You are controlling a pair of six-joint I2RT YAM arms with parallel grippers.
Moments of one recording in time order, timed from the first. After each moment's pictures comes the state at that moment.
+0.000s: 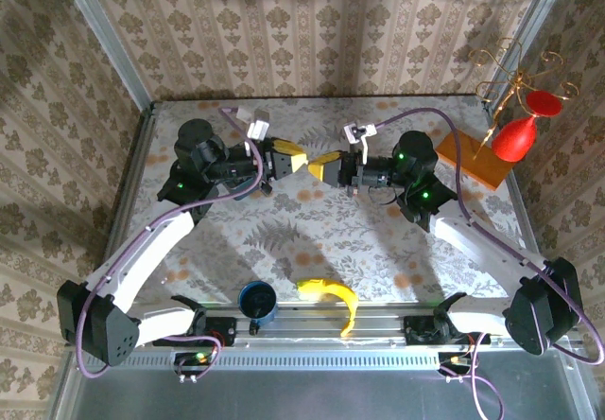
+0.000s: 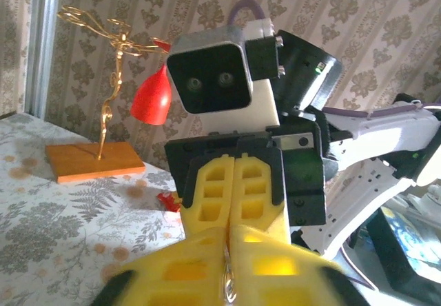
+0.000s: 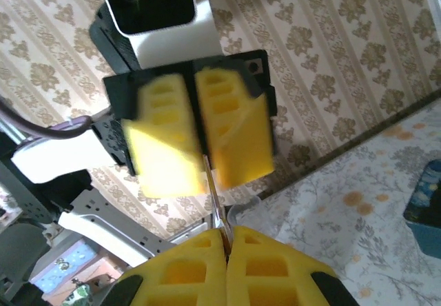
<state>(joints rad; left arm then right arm) -0.50 1.19 1.06 0.18 1.02 -0.42 0.50 1.25 0.96 0.37 -0.87 0.60</state>
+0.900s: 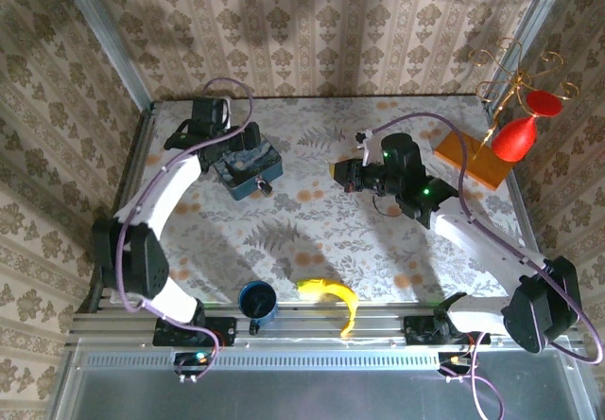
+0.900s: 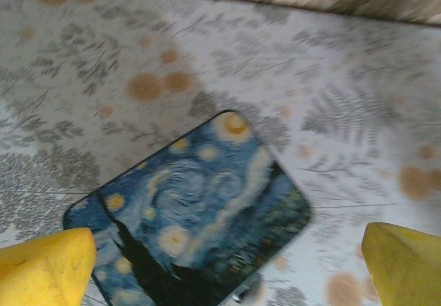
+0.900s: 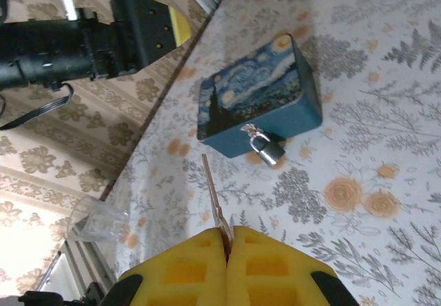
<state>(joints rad) -0.28 1.60 1.37 -0.53 0.00 -0.28 0.49 1.27 1.00 -0.16 -0.37 0.52</state>
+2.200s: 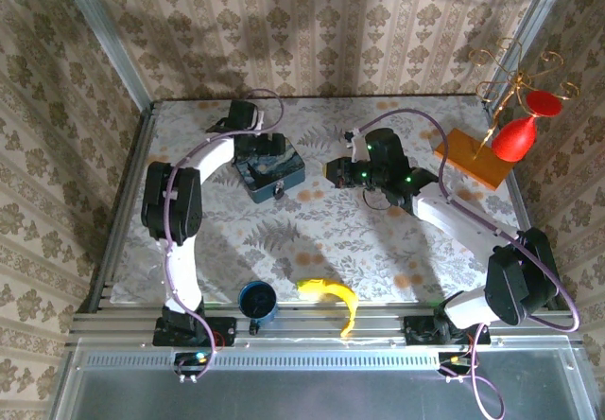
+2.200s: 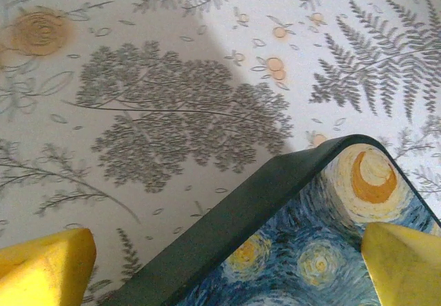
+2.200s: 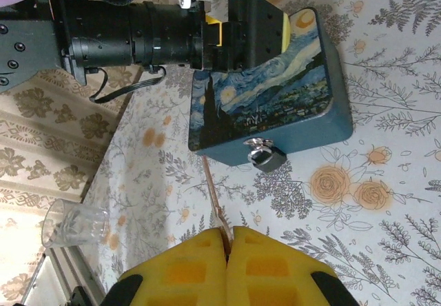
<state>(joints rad) -0.33 2.05 1.55 -0.40 0.16 -0.21 0.49 1.43 1.05 -0.15 -0.38 0.54</state>
